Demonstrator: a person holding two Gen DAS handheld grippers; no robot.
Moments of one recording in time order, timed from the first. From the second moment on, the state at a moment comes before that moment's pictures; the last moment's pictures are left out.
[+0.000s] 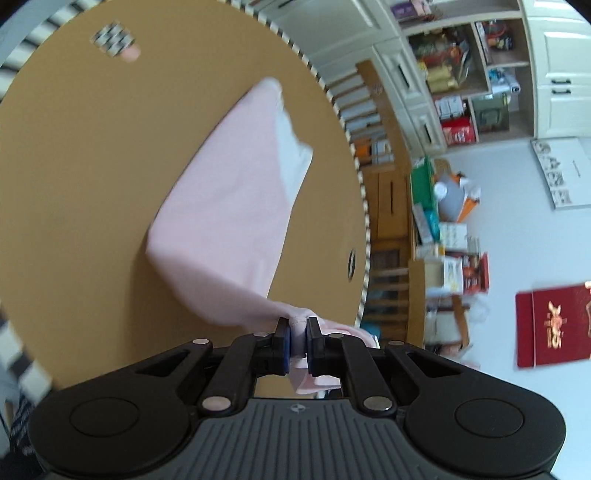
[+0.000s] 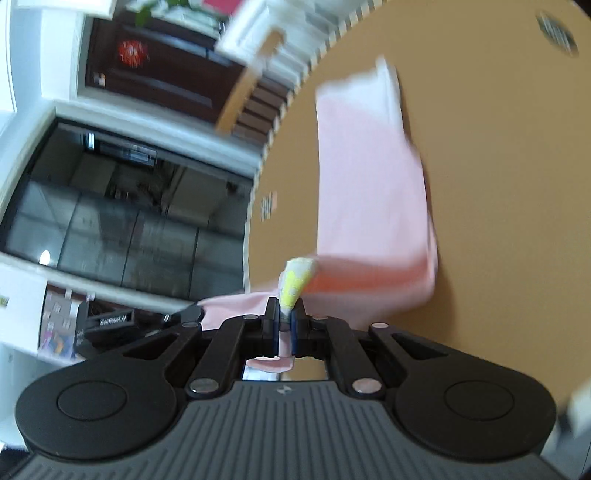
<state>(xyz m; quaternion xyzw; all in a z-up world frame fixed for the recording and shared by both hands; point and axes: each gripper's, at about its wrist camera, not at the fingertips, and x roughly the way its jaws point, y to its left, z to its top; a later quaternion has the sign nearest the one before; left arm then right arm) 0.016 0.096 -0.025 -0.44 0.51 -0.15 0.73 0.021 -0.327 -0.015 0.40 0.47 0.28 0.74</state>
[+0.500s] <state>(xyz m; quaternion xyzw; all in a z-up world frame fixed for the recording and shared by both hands) 0.368 0.105 -0.126 -0.48 0.56 -0.06 0.67 0.307 -0.318 -0.115 0.46 0.51 0.08 0.72</state>
